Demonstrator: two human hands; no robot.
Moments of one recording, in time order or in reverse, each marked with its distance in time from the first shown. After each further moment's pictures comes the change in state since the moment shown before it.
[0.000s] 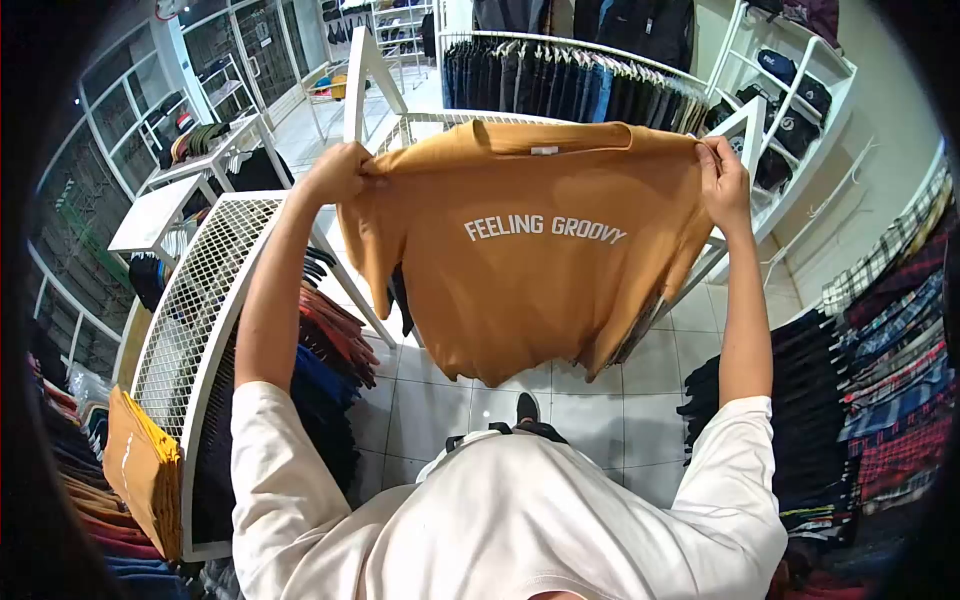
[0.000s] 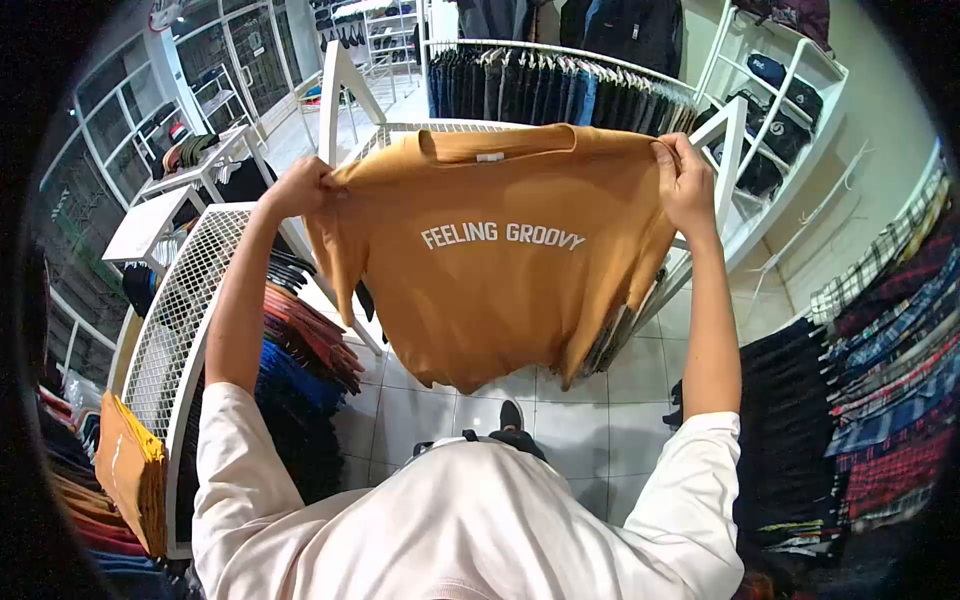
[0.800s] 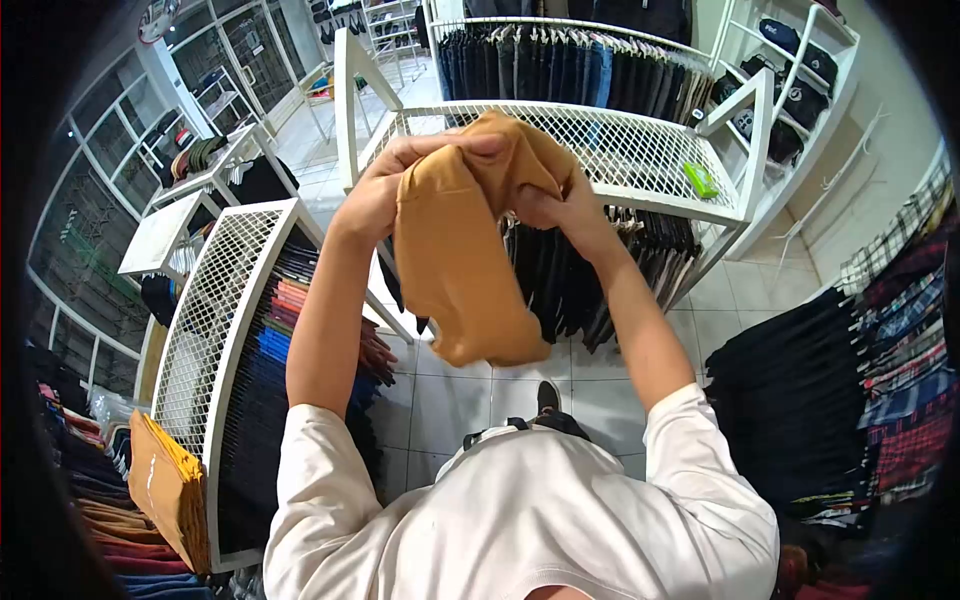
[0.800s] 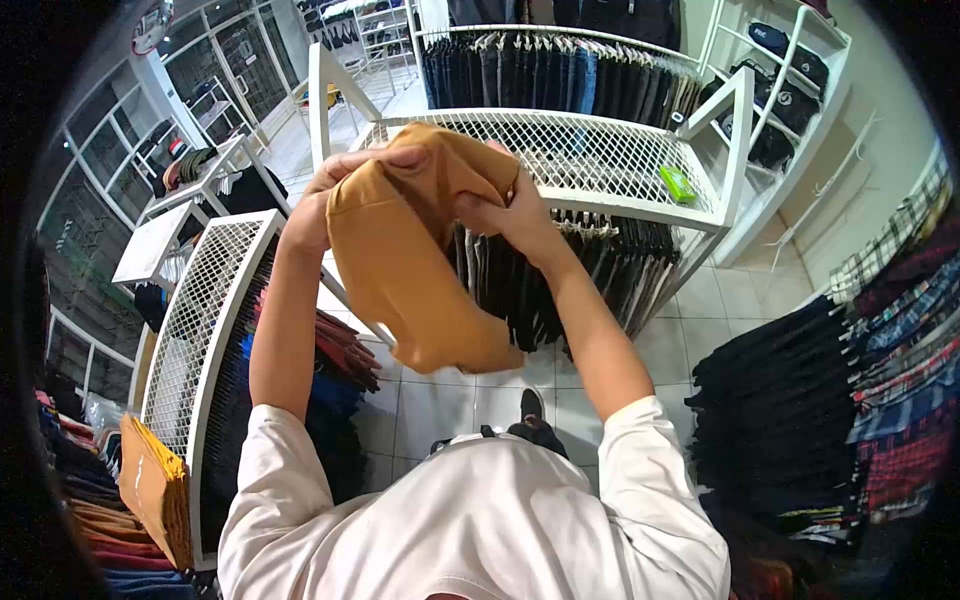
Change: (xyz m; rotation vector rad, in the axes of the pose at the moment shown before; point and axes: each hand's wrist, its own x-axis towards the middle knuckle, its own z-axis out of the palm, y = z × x) left_hand -0.010 0.141 0.000 -1.496 -0.137 0.443; right_hand -0.063 -0.115 0.162 1.138 -0.270 0.413
